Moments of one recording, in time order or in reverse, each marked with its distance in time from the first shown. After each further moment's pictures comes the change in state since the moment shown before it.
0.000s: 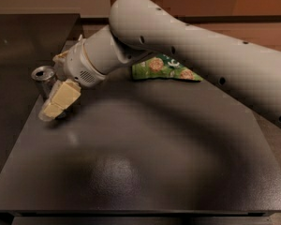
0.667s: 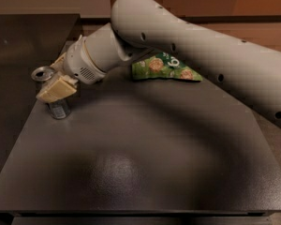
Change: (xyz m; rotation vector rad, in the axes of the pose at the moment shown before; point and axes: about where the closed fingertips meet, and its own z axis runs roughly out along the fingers) arm -0.006 -0.002 0.001 -0.025 -0.032 0.022
